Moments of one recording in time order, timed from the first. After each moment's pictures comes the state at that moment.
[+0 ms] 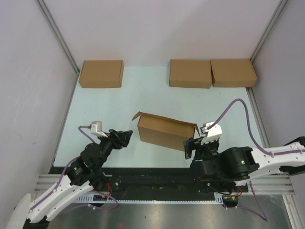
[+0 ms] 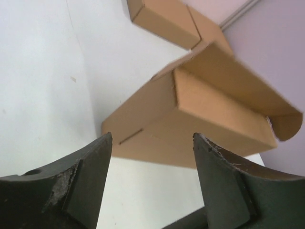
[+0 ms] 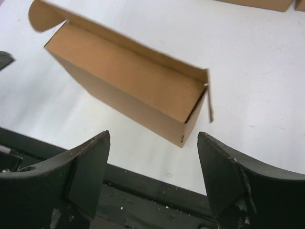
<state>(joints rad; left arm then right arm) -0.83 0.15 0.24 -0.22 -0.39 -0.75 1.75 0.98 1.14 -1.27 1.19 1.20</state>
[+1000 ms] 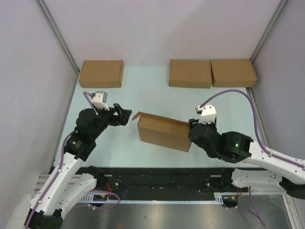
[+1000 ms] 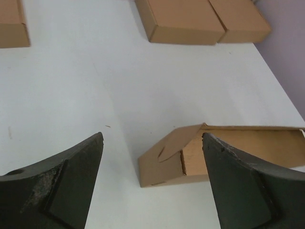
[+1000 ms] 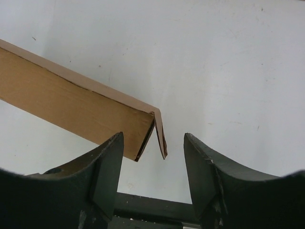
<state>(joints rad) -0.39 0.68 0.74 -0.25 0.02 -0.35 1.22 0.94 1.10 -0.99 0.89 0.69</state>
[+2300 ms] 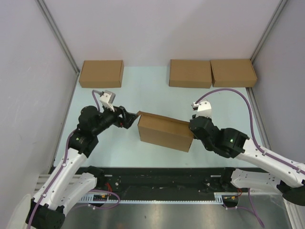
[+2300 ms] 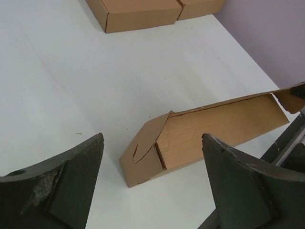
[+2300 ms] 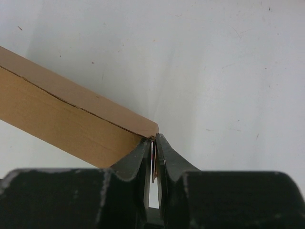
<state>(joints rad) -0.35 0.76 0.71 -0.16 0.35 -0.27 1.05 0.96 1.03 -0.83 0.73 0.49</state>
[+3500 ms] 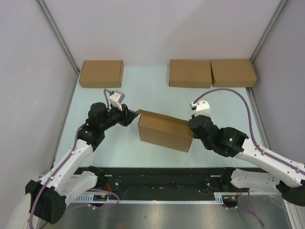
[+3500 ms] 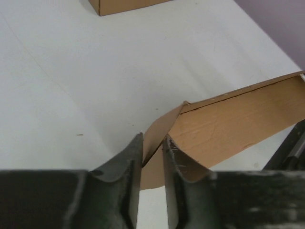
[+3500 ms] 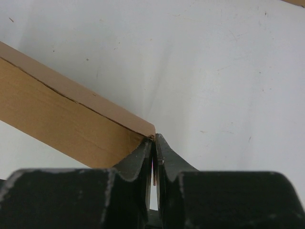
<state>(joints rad) -0.36 0.91 0.67 -0.04 0.38 -0.18 1.03 0.97 1.03 -0.82 0.71 0.43</state>
